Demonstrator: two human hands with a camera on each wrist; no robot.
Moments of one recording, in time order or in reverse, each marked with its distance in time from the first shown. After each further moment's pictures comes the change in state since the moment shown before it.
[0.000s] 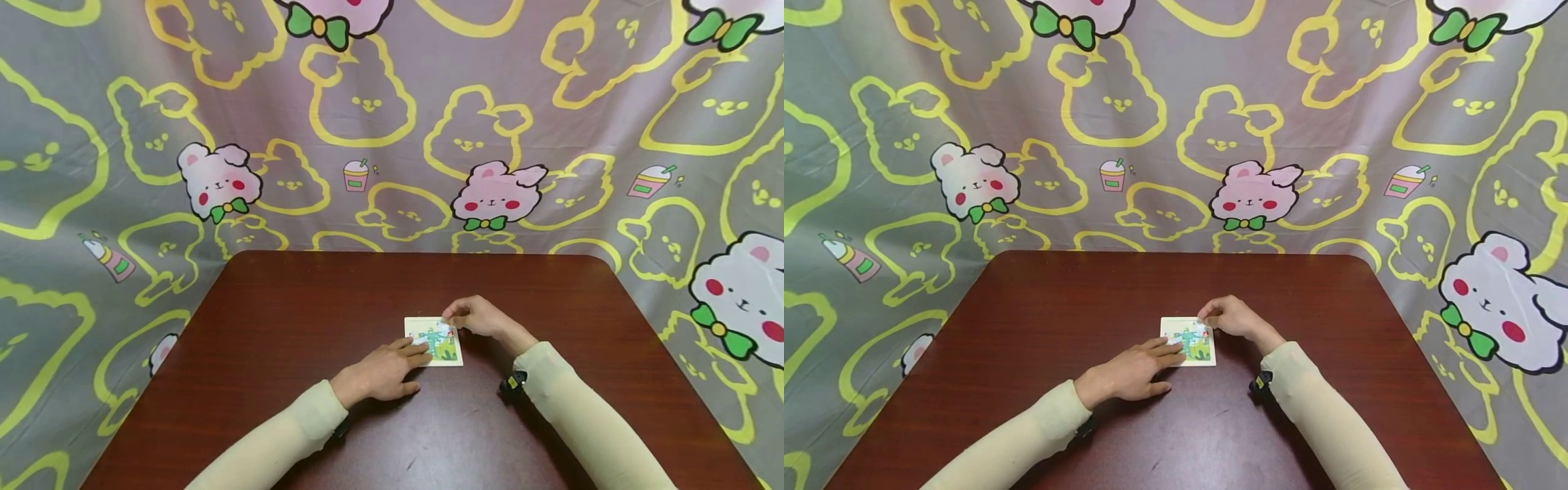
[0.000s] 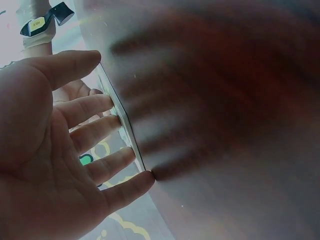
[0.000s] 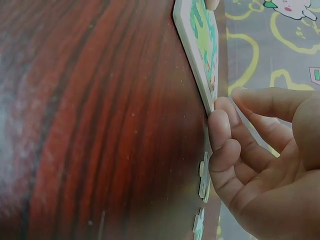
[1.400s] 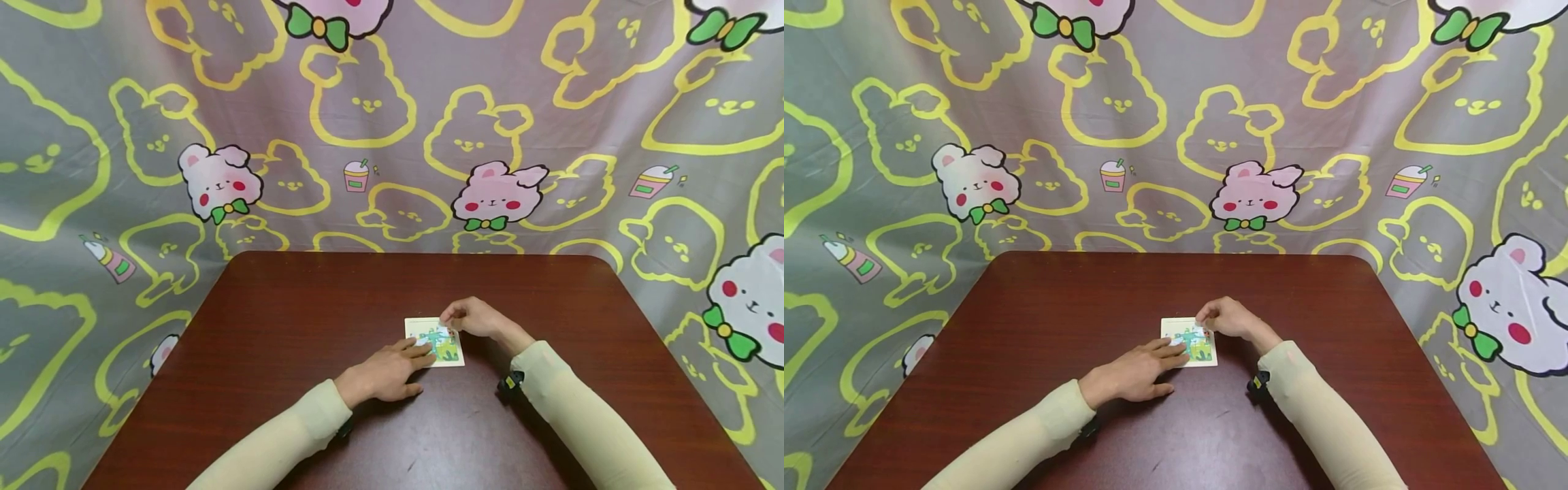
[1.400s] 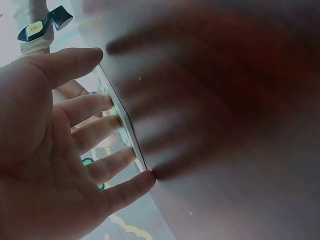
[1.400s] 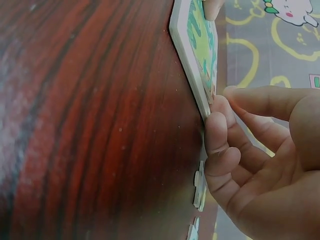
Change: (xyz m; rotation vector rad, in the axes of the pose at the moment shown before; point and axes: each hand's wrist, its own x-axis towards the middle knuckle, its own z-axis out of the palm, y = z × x) left_hand 0.004 0.004 -0.002 0.000 -0.052 -0.032; right_hand 0.004 -0.006 0.001 -0.049 -0.032 -0.009
